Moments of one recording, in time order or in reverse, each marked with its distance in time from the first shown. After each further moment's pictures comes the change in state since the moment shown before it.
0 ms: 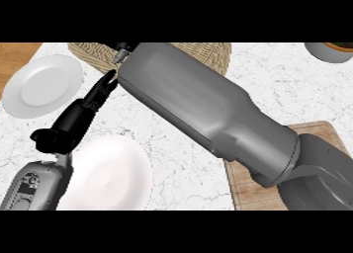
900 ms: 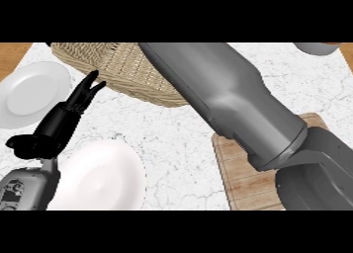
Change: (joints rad) left arm 0.049 0.026 0.054 -0.033 0.014 0.006 -0.019; right arm -0.098 0.002 -0.107 0.310 0.099 -0.145 0.034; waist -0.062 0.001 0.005
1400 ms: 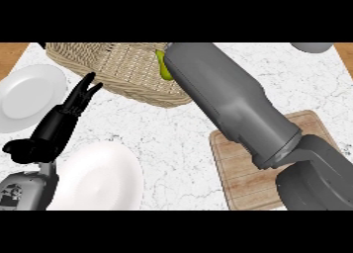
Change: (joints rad) left arm 0.026 -0.005 0.007 -0.021 -0.012 0.014 -0.002; right arm 0.128 0.002 0.019 0.032 0.040 -0.097 -0.008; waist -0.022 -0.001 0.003
